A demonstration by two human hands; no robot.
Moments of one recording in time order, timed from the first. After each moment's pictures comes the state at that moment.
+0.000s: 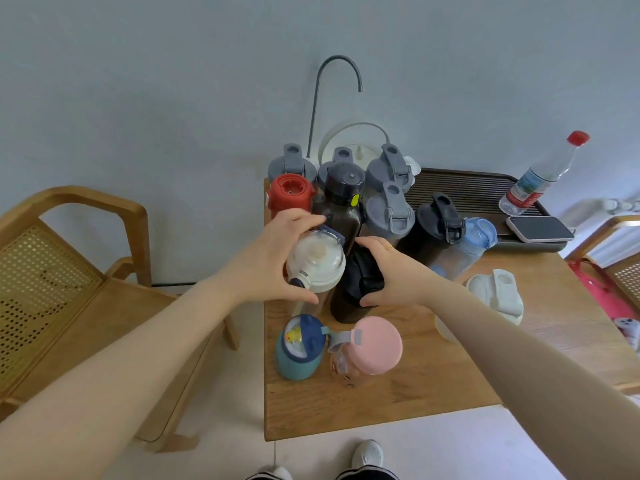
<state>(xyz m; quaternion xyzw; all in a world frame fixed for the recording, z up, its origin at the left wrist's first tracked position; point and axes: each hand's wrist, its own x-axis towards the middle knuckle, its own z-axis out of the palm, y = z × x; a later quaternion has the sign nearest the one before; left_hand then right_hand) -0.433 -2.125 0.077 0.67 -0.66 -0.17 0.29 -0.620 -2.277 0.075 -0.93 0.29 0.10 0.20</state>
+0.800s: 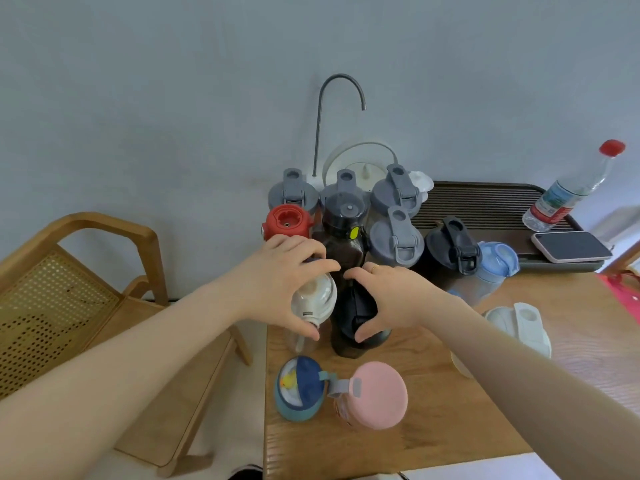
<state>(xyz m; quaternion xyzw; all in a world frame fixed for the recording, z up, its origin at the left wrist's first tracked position) -0.425 -2.163 0.103 0.65 -0.76 -0.05 0.04 -0.594 -2.298 0.089 -0.96 0.20 0.19 0.07</state>
